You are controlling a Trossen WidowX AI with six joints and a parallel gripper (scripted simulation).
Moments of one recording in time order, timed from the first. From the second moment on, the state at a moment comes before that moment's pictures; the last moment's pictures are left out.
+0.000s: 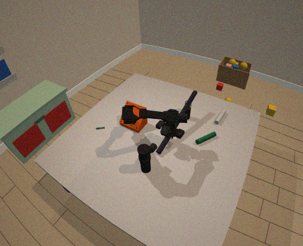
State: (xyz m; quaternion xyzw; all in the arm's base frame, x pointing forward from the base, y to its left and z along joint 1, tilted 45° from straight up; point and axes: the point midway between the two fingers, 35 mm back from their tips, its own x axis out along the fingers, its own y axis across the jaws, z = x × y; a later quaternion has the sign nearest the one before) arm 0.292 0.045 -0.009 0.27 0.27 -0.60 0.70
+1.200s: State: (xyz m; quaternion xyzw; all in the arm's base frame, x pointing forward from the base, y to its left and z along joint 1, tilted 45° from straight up) arm 0.279 0.085 0.045 0.20 0.19 -0.64 0.72
